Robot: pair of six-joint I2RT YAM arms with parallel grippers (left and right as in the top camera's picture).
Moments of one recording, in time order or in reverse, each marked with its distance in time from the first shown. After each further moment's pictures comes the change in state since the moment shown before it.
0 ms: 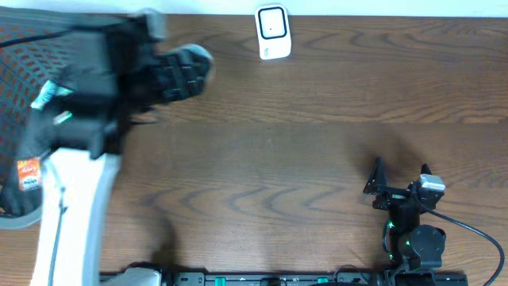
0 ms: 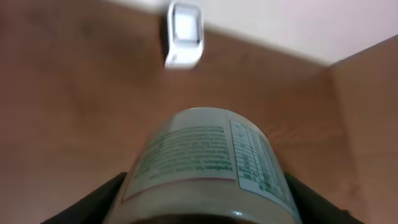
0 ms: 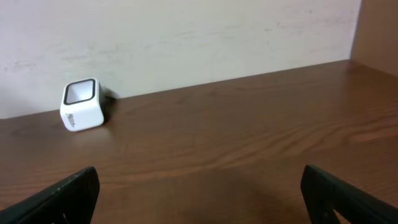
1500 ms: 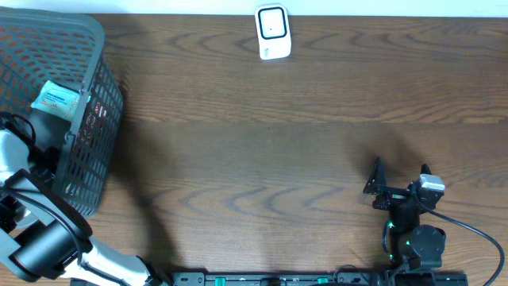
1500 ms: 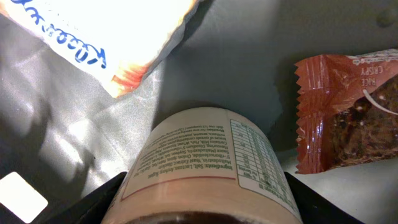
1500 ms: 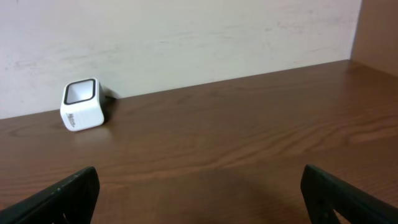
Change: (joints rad) left arm 0.911 0.450 -0.371 -0.007 -0.406 0.193; right arm 0.001 0.000 0.000 0.000 0.000 0.000
